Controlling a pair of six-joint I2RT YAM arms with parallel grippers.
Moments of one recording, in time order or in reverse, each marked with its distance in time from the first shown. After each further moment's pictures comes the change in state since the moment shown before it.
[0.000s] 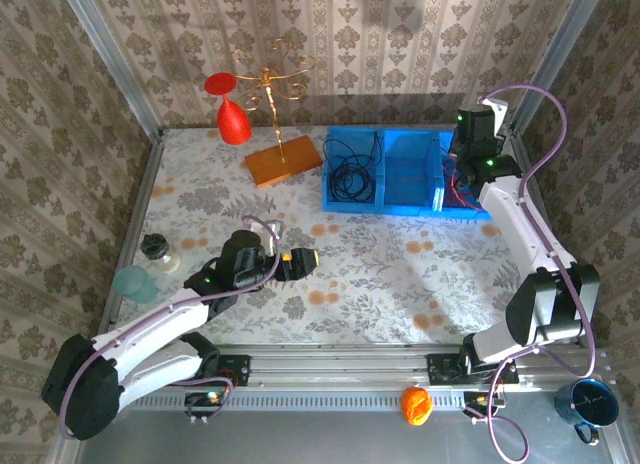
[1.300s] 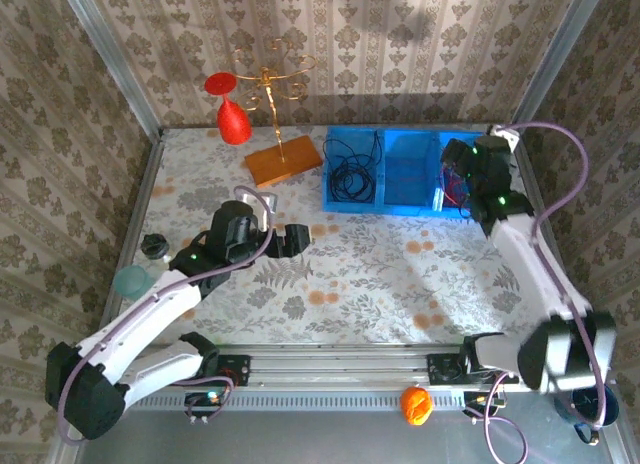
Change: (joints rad) left arm 0.070 0.017 0.335 -0.356 -0.116 0.213; right arm -0.011 -0.333 -0.328 0.119 -0.204 0.163
